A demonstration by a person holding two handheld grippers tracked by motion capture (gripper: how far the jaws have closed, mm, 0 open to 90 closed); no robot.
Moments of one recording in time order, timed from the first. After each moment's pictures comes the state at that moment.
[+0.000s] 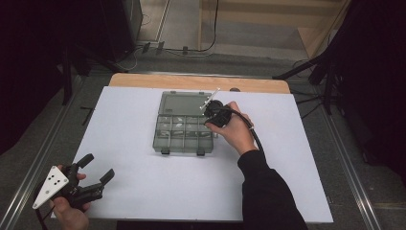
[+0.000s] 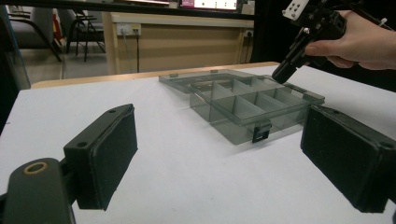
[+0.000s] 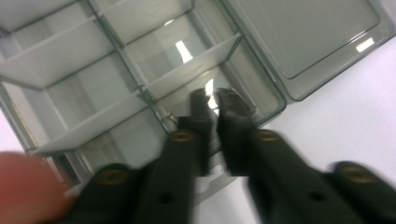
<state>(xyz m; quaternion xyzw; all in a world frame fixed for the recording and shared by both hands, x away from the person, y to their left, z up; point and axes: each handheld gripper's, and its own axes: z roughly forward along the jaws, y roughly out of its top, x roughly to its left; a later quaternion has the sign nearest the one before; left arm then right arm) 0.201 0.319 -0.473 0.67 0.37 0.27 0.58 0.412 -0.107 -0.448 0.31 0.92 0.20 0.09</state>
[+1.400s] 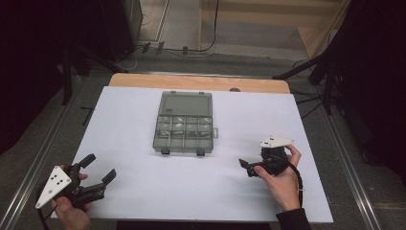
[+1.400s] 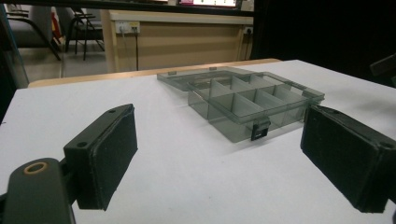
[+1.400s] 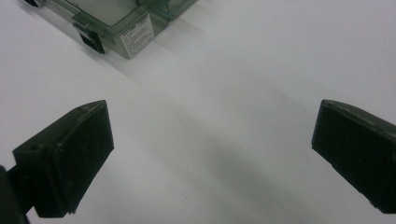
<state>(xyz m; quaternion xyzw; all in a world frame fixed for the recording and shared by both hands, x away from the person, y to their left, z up) 0.201 0.315 -0.473 0.68 0.36 0.27 0.58 0.251 -0.235 -0.471 0.46 0.80 0.35 0.17</state>
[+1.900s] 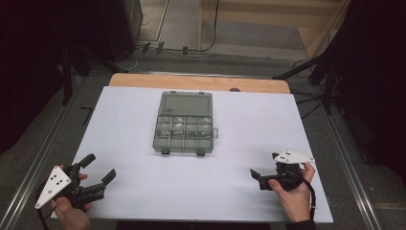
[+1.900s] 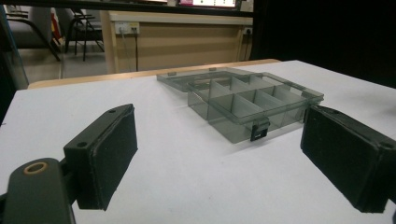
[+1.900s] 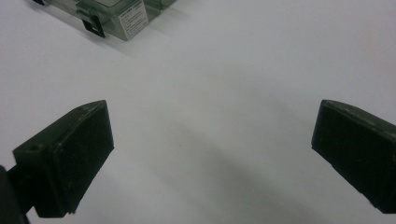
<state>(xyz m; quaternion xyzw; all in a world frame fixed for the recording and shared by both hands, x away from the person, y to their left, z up) 0.201 0.316 -0.473 0.68 0.36 0.27 0.58 0.210 -0.263 -0.481 0.48 0.77 0.38 0.18</state>
